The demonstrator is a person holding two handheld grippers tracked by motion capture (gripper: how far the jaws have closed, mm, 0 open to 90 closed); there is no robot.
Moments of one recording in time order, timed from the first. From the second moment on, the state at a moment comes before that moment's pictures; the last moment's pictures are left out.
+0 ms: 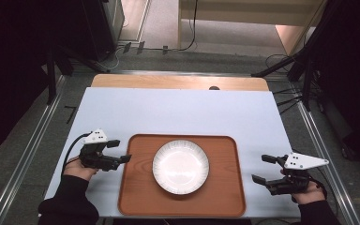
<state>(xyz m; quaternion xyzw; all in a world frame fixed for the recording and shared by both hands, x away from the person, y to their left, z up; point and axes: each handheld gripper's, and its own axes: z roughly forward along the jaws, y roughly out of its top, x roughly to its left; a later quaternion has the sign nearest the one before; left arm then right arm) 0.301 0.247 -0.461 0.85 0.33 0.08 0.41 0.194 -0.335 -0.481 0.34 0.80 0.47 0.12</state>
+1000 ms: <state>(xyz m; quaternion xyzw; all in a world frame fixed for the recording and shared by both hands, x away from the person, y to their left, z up) 0.294 0.304 -0.466 0.81 0.37 0.11 0.44 0.194 -0.335 -0.480 0.34 0.80 0.48 0.13</state>
